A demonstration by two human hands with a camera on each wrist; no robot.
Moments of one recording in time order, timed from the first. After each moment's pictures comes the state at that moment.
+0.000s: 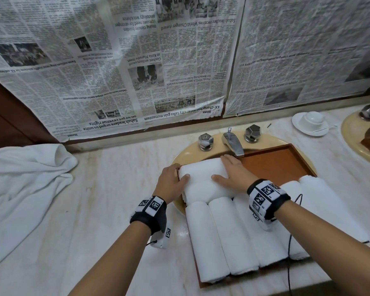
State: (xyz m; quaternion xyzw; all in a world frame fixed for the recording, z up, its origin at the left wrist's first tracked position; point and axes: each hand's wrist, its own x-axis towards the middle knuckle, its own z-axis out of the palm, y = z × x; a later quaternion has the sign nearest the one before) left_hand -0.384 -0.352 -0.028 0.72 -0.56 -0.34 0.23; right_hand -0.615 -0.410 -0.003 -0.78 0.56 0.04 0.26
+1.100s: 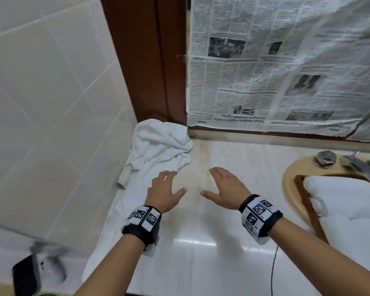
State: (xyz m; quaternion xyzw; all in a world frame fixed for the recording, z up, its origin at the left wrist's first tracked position) left_hand -0.005 -0.139 -0.018 0.81 -0.51 -0.21 0.18; right_hand -0.209 -0.243 0.016 -0.91 0.38 0.01 0.17
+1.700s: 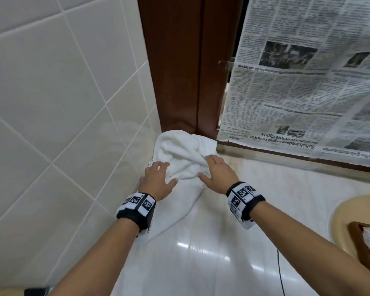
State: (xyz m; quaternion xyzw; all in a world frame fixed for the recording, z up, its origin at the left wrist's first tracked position) left_hand 0.130 -0.202 -0.026 0.87 -0.45 -0.16 0.12; right_hand -0.049 -0.346 -0.015 -0.93 0.34 -0.03 0.16
